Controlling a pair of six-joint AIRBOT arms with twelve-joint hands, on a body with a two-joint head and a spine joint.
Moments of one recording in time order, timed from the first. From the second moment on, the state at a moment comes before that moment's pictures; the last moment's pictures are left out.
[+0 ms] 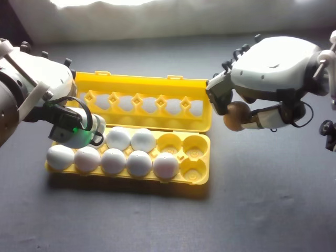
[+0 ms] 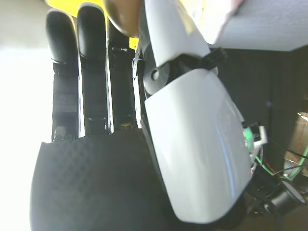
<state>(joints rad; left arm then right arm) -0.14 -0.84 0.51 -1.95 -1.16 2.98 -0.16 -1.05 1.04 0.06 0.19 -1.12</state>
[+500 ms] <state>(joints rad) -0.14 -0.84 0.51 -1.95 -1.16 2.98 -0.23 -1.07 1.04 0.06 0.25 -1.13</state>
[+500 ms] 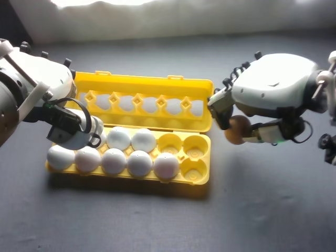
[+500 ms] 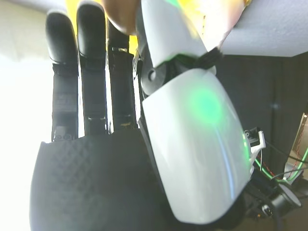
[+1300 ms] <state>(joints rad) -0.14 -0.84 0.51 -1.95 -1.16 2.98 -0.29 -1.10 1.05 0.06 0.28 -1.16</state>
